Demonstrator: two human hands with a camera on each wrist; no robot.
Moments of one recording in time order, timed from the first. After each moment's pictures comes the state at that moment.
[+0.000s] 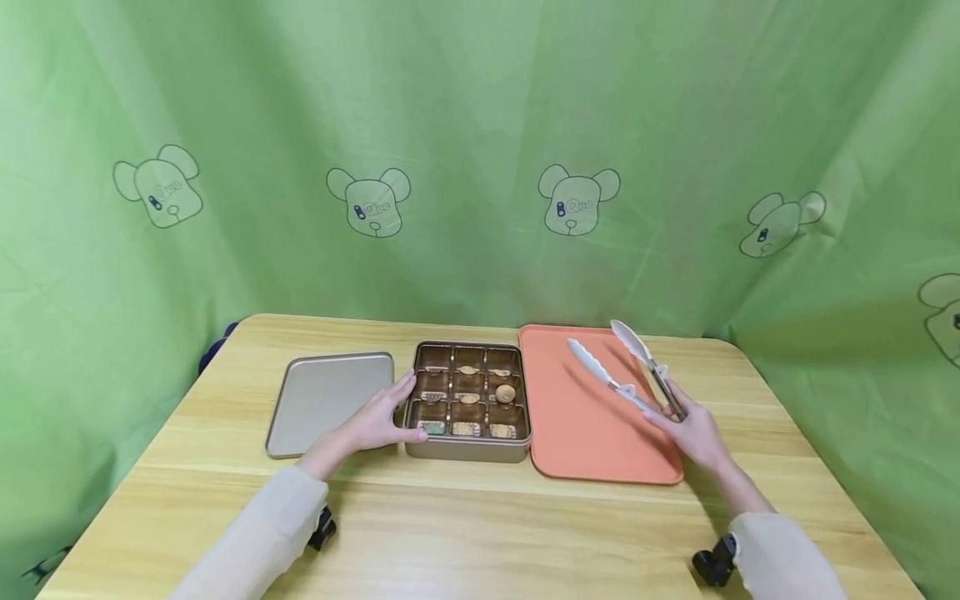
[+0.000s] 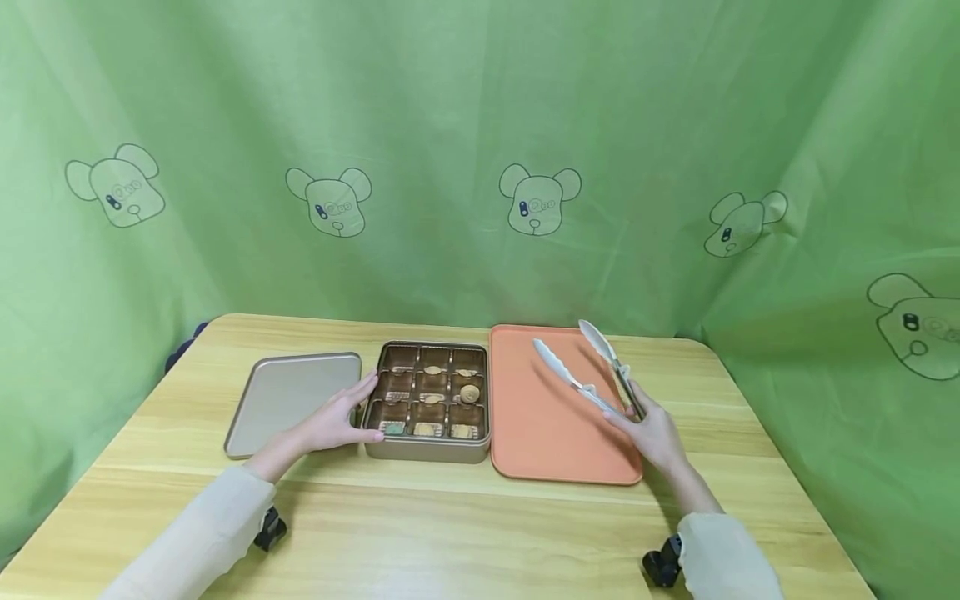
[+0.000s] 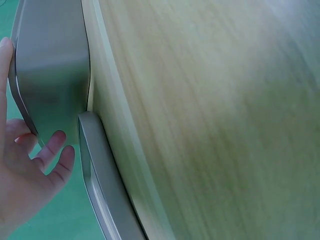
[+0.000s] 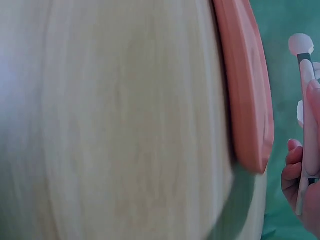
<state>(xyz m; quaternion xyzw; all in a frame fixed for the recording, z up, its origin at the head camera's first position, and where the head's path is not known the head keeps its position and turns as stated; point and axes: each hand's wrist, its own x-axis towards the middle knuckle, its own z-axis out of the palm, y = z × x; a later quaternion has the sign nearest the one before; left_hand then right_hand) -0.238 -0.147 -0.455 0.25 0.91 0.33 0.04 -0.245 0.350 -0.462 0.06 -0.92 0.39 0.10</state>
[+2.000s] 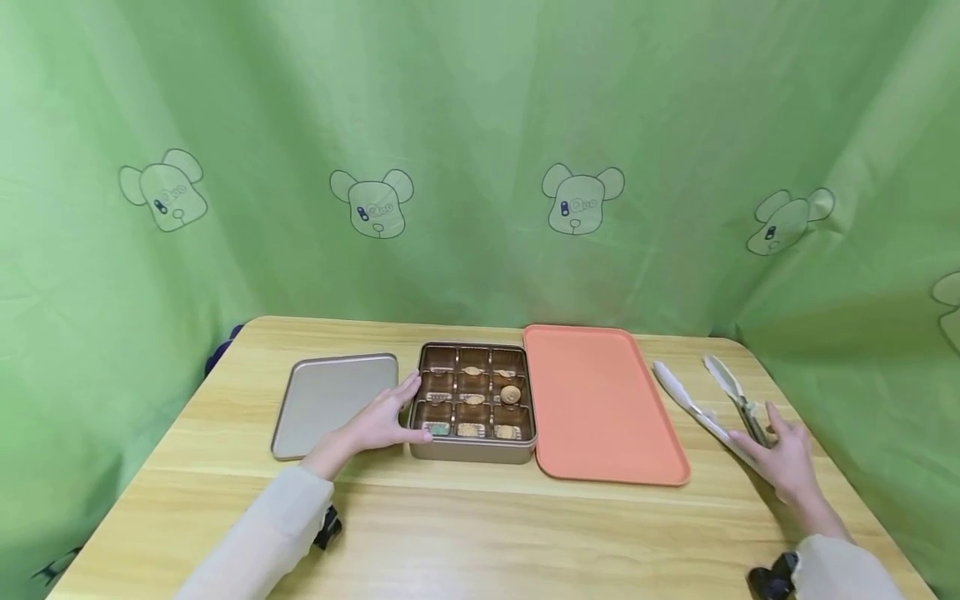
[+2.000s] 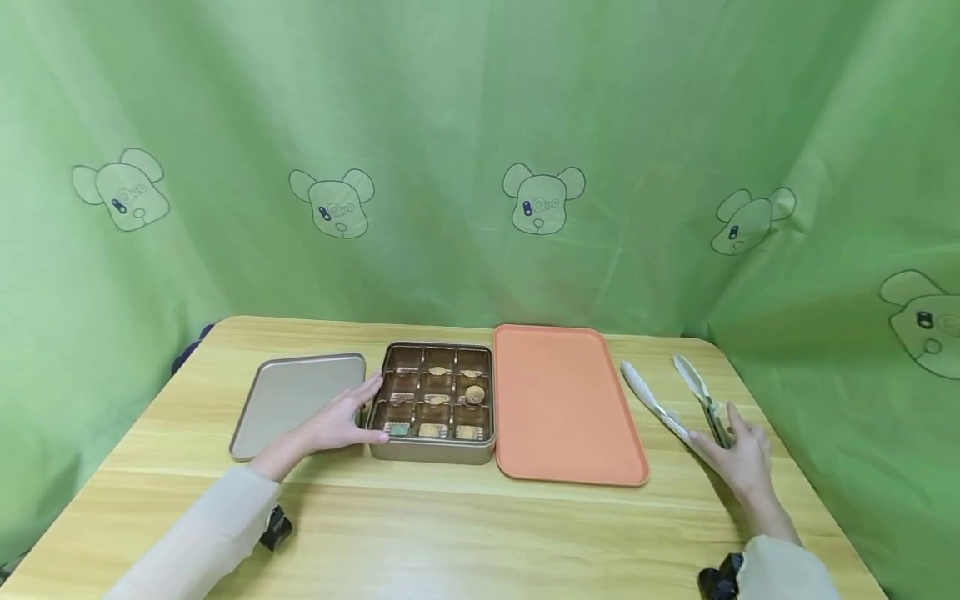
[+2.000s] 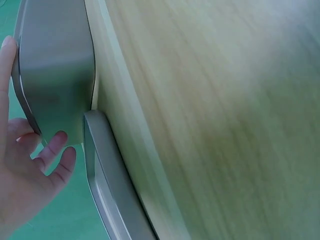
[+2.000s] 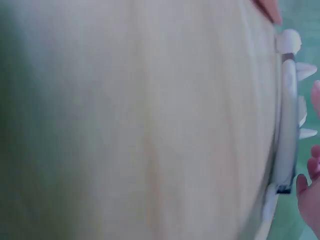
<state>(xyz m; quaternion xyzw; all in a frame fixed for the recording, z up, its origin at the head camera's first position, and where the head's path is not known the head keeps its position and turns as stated) -0.239 -0.148 -0.452 0.26 0.91 0.31 0.05 -0.220 0.447 -0.483 -0.03 -0.94 0.30 0.15</state>
